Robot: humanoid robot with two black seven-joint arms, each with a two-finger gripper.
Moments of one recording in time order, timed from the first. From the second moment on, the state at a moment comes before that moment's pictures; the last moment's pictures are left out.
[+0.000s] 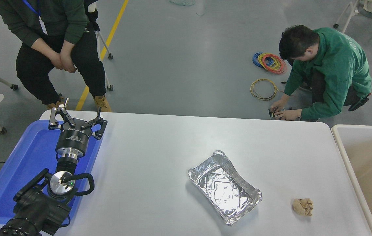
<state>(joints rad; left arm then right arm) -0.50 0.13 -1.12 -0.54 -0.09 -0.62 -0.36 0.56 -0.49 -0.62 0.04 -0.26 -0.13 0.08</state>
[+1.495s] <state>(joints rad) -0.50 0.13 -1.12 -0.54 -0.09 -0.62 -0.36 1.56 -0.67 -1.10 0.80 -0.27 0.09 0.08</state>
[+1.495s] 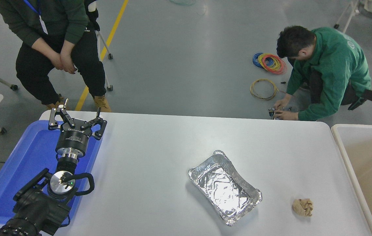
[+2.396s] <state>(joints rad) -0.50 0.13 -1.12 -0.54 -0.09 -0.62 -0.36 2.13 -0.42 -1.30 1.25 -0.28 0.71 0.08</state>
